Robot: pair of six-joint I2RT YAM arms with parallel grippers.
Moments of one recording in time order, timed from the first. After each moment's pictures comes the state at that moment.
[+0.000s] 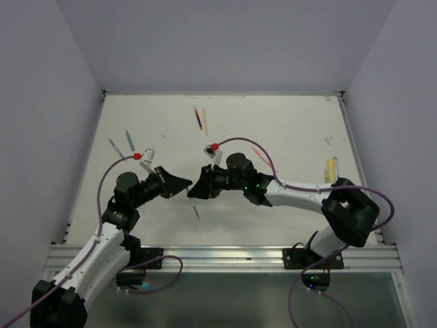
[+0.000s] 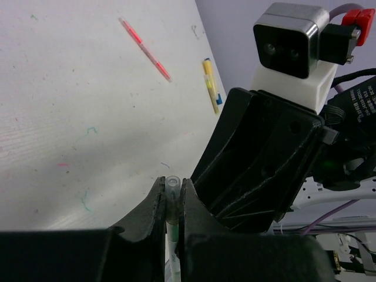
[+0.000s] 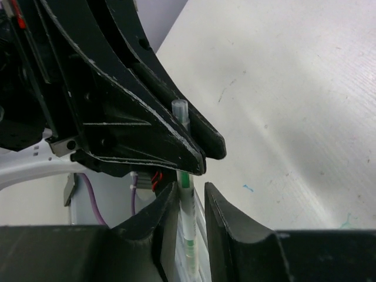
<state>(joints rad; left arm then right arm) -0.30 0.67 0.28 0.19 0.56 -0.89 0.93 1.55 0.84 0.40 -0.45 0.74</state>
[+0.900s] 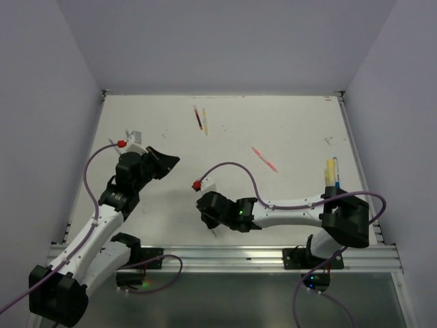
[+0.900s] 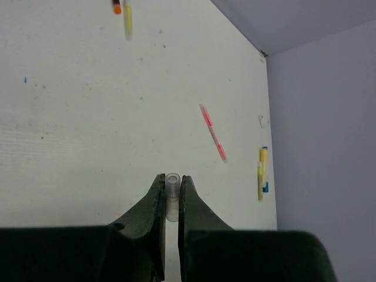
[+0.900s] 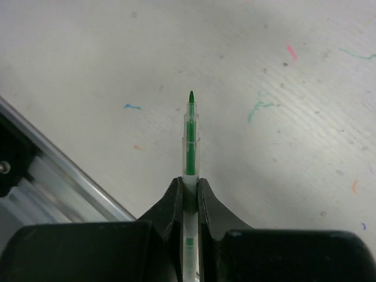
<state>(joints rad) -0.30 0.82 0.54 -0.05 0.13 -0.92 1.30 1.58 0.92 -0.15 0.28 0.61</state>
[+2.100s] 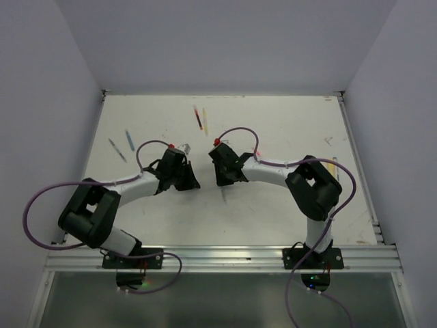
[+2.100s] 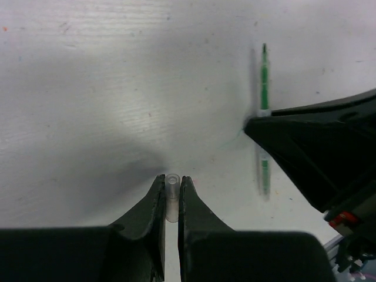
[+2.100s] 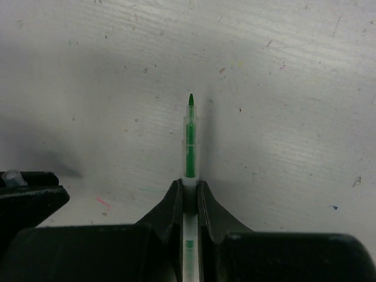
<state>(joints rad) -0.49 1.47 0.67 -0.08 0.21 -0.64 0.83 1.90 1.21 -0.35 0.15 0.61</state>
